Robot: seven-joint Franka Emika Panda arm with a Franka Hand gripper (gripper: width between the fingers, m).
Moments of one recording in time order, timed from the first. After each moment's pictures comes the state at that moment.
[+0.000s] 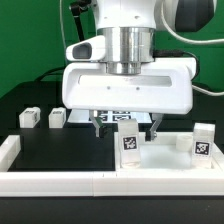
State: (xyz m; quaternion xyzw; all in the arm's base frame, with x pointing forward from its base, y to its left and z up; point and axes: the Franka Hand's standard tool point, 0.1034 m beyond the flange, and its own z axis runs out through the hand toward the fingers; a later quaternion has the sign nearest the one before) arm 0.614 -0.005 0.067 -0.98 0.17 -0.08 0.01
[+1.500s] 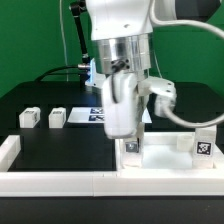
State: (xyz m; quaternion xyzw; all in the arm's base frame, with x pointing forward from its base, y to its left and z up) arm 0.626 0.008 0.061 -0.60 0.79 0.03 0.07
